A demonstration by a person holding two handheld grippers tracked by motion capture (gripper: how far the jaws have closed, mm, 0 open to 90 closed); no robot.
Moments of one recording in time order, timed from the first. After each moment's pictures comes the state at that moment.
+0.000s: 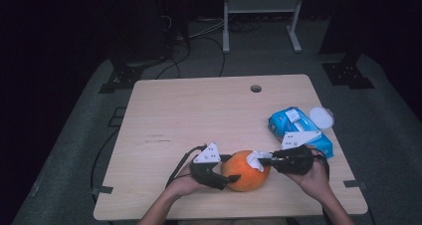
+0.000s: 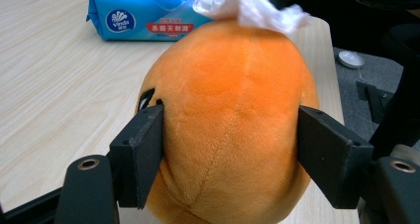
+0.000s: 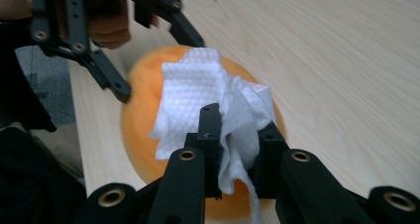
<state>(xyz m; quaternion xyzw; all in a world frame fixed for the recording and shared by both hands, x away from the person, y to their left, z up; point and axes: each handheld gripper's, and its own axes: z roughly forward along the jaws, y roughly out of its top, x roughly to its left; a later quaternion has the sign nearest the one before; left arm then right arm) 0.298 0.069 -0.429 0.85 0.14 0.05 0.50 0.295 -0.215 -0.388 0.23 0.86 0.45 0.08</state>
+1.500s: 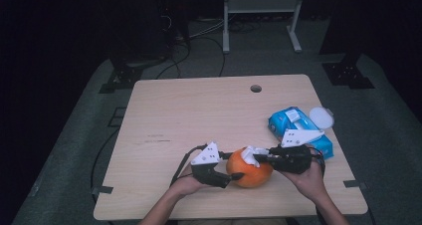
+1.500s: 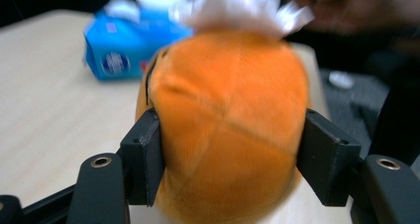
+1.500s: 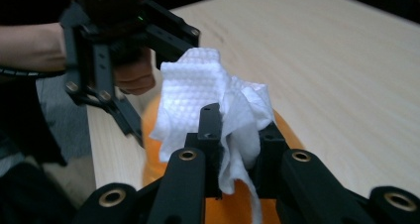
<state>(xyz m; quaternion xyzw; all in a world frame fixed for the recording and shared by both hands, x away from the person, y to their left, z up) 0.297 0.073 -0.414 0.81 0.12 0.06 0.57 0.289 -0.208 -0.373 0.23 0.83 0.50 0.08</state>
